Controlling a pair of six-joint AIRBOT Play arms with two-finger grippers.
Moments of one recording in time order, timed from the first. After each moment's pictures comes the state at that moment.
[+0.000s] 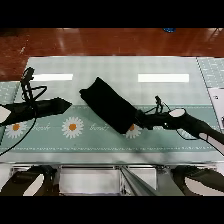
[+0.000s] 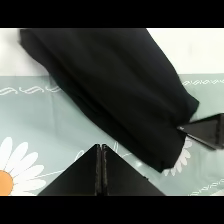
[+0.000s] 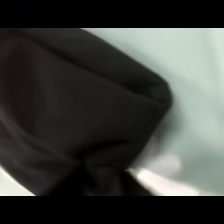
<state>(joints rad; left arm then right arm) -0.08 -0.74 0.65 0.89 -0.92 -1.43 0.27 -1.31 0.55 -0.35 0.68 1.31</state>
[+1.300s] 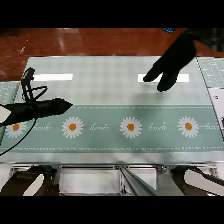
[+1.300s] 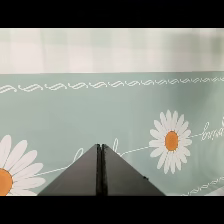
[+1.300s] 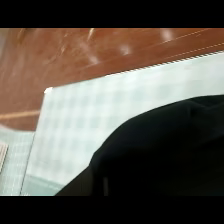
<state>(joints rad) -0.08 -0.74 0.65 0.89 -0.93 -1.43 -0.37 -1.29 1.59 -0.57 1.31 1.41</state>
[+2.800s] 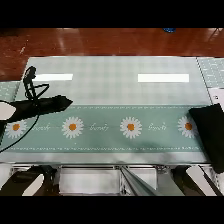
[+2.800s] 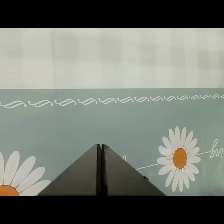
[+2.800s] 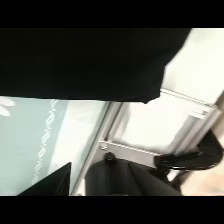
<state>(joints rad) -0.09 -0.81 0.65 0.89 -0.84 -1.42 -1.08 -0.95 1.05 -1.59 1.78 1.75</state>
